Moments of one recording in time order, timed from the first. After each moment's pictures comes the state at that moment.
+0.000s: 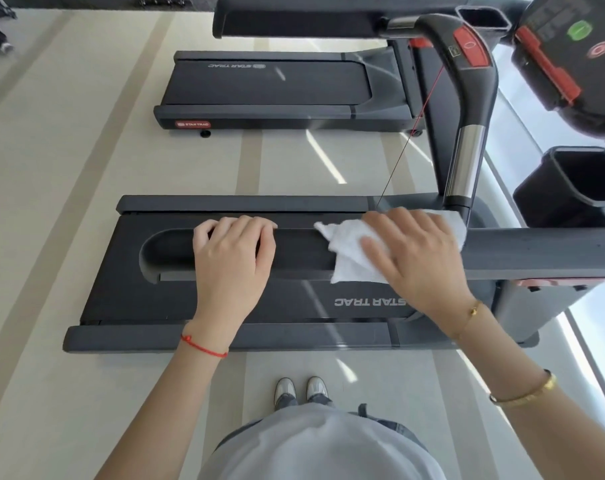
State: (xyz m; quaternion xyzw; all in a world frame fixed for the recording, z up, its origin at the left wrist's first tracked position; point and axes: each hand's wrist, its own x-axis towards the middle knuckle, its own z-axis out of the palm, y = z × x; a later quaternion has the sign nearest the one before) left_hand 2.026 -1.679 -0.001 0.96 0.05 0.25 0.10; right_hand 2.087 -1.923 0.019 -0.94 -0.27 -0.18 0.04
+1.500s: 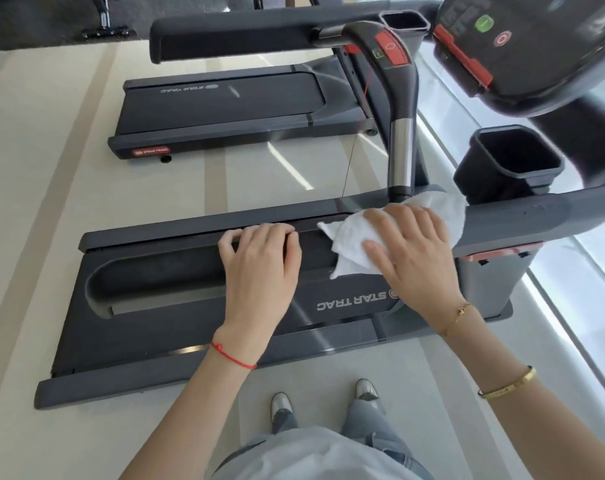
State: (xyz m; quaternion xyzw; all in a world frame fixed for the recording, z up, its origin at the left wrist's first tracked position) left_hand 2.038 -1.763 0.013 0.96 0.00 0.19 0.18; right_hand 2.077 -1.988 0.003 -0.96 -0.19 -0.21 0.03
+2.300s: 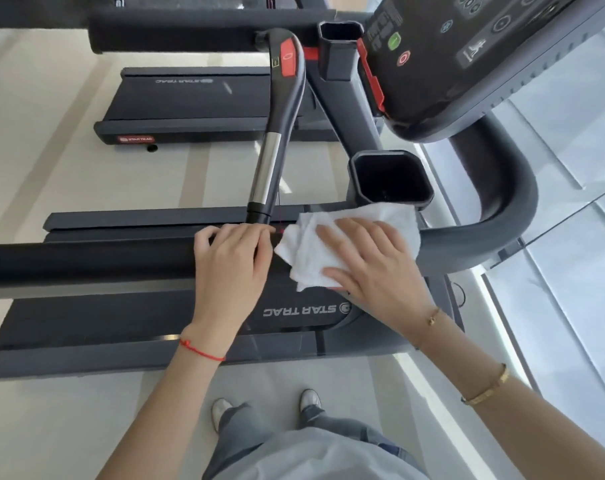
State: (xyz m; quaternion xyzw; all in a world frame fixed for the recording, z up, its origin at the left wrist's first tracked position) left_hand 2.084 -1.965 0.008 0.96 0.01 0.22 0.15; right_hand 2.132 -2.192 0.003 -0.91 -0.35 -0.20 -0.01
